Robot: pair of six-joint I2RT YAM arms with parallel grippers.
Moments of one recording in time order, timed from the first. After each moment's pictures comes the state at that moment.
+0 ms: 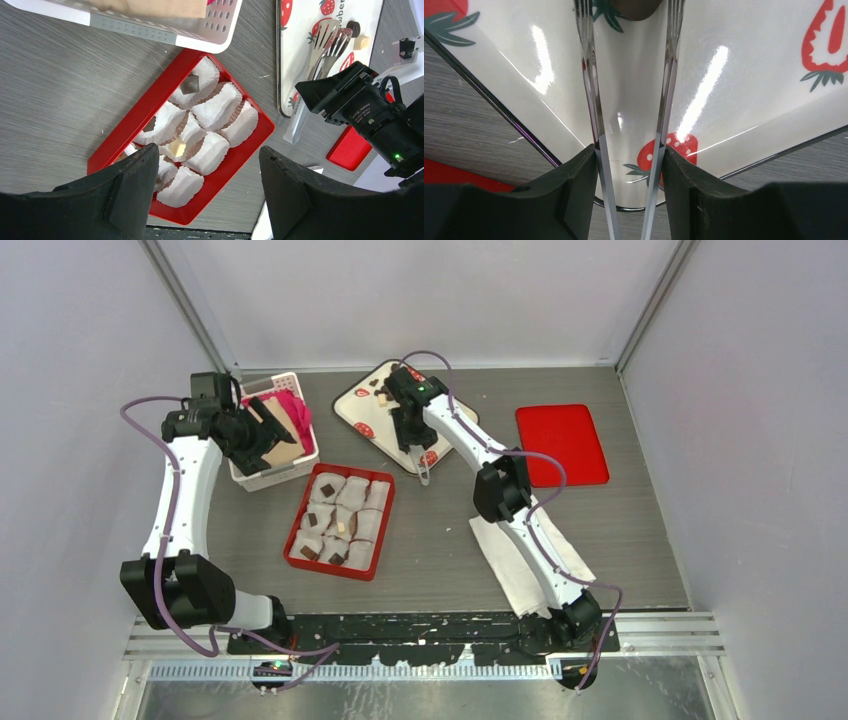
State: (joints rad) left arm 0.11 1.39 1.43 -1.02 0.16 -0.66; right arm 0.63 2.68 2.70 -1.20 0.13 0.35
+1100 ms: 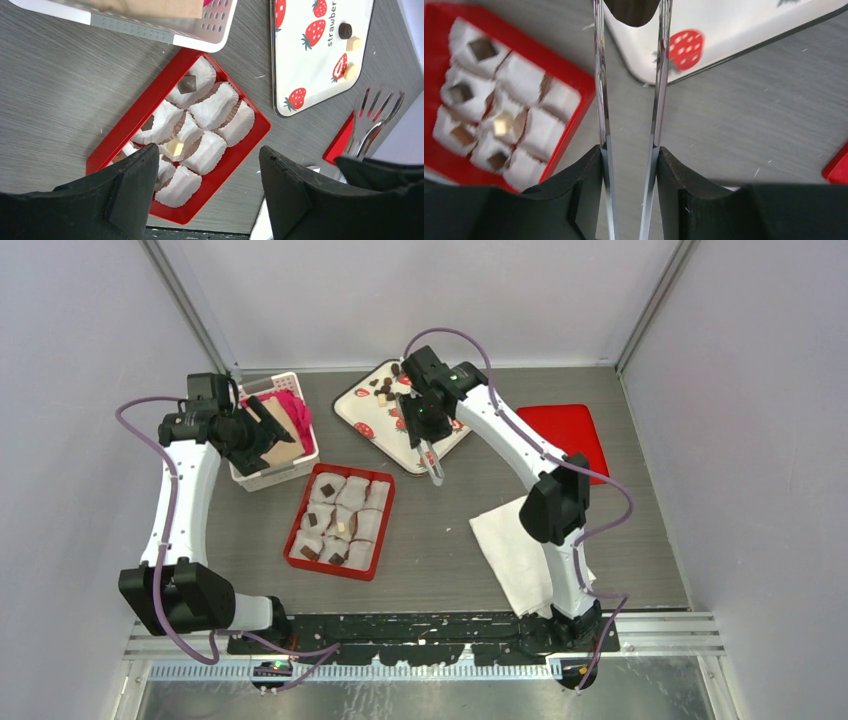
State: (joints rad) left arm 0.11 1.36 1.43 -1.02 0.16 -0.66; right arm 0.65 2.14 2.21 -1.12 0.04 0.32
